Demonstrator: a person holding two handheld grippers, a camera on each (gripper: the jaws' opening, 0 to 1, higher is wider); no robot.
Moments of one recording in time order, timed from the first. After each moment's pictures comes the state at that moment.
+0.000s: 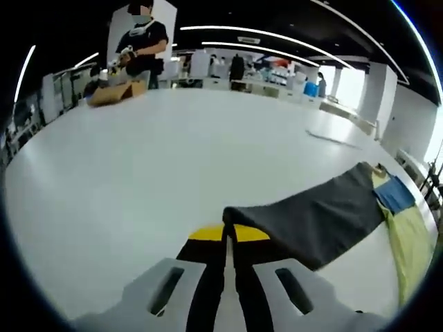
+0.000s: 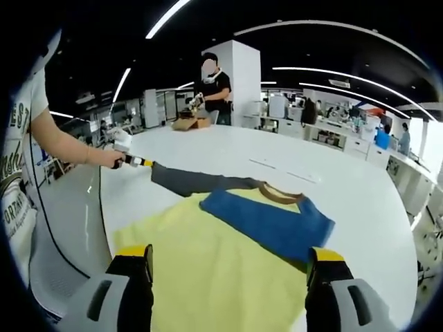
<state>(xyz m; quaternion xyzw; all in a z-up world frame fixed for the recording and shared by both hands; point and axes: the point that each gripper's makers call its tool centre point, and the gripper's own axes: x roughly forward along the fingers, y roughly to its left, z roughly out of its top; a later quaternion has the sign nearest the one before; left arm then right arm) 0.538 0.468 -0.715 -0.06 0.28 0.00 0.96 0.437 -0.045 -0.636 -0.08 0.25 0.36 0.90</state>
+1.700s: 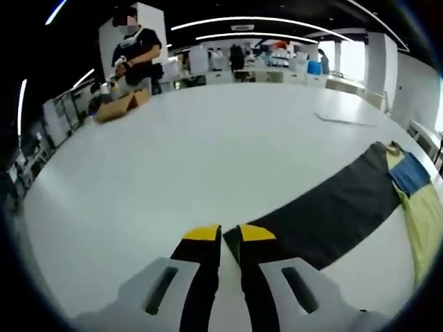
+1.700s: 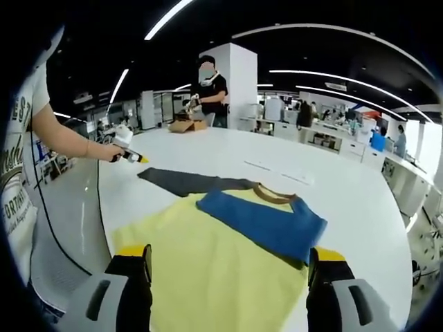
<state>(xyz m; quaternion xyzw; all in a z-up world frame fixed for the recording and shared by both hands) 0.536 0.490 -0.708 0.03 0.32 0.04 0.95 0.430 -0.059 -0.631 -0.09 0.24 0.34 0.91</state>
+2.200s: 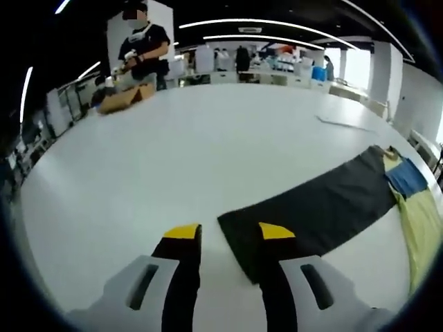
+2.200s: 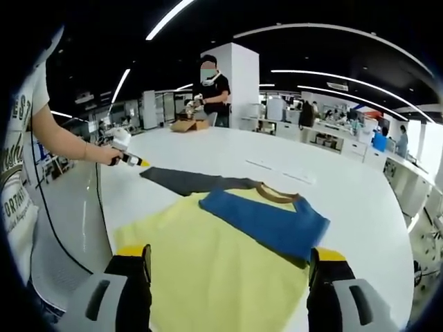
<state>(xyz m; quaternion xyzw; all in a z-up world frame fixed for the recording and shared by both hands) 0.520 0.479 -0.719 0.00 0.32 0.04 0.95 0.426 -0.056 -0.633 -0.08 0.24 0.35 0.90</state>
